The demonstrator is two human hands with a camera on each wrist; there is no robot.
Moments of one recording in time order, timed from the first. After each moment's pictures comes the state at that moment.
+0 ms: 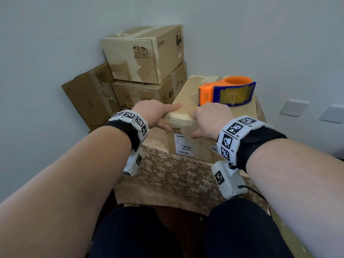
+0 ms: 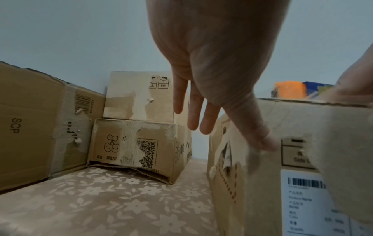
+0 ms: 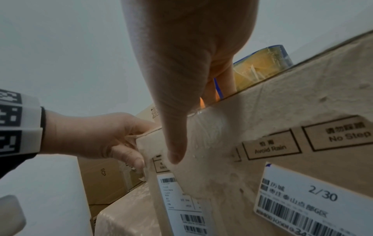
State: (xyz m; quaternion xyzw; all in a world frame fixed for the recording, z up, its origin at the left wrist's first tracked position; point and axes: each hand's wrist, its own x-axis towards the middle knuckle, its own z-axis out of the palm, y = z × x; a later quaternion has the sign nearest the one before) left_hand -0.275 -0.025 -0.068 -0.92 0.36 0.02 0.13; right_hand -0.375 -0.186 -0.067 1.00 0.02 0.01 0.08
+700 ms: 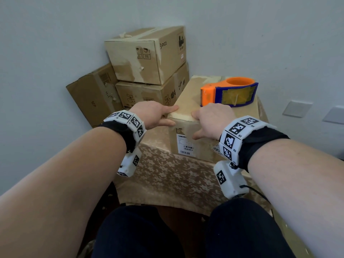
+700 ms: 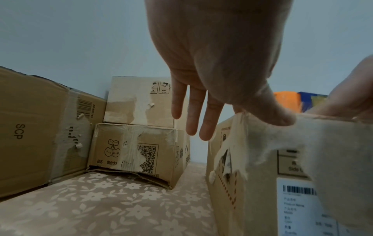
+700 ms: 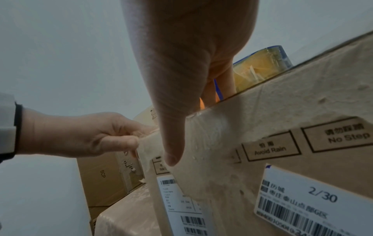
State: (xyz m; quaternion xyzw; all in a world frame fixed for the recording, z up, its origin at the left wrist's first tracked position) left_hand -0.281 -0.012 -0.061 -0.93 0.36 0.05 0.10; right_hand -0.373 -0.188 -0.070 1.00 0.03 0.03 0.09
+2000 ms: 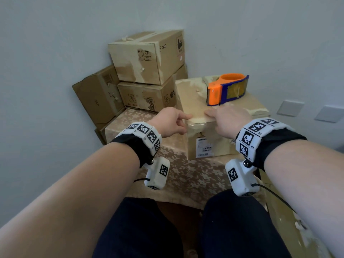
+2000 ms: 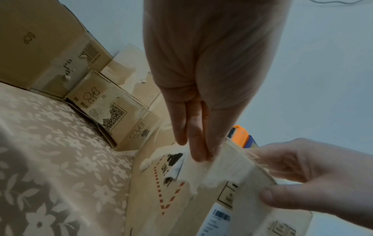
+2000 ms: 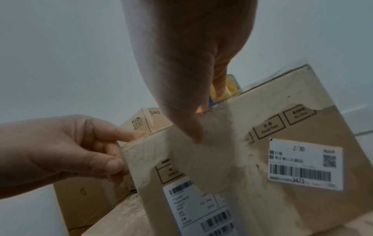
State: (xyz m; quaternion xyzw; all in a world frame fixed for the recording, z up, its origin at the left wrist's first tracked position) left_hand -0.341 -0.037 -0.075 -0.90 0.33 0.12 -0.27; right_hand -0.415 -0.219 -0.065 1.00 -0.01 0.00 0.05
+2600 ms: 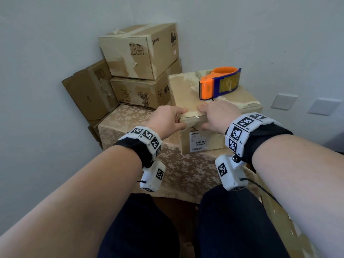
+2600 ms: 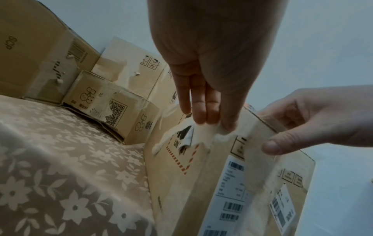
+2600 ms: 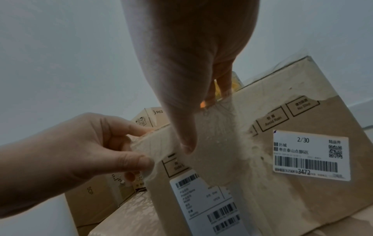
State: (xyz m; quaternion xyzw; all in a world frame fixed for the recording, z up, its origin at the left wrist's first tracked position) left_hand -0.347 -0.050 -0.098 -0.91 0.33 -0.02 -0.23; right_hand -0.410 -0.218 -0.072 1.00 -0.02 -0.01 0.04
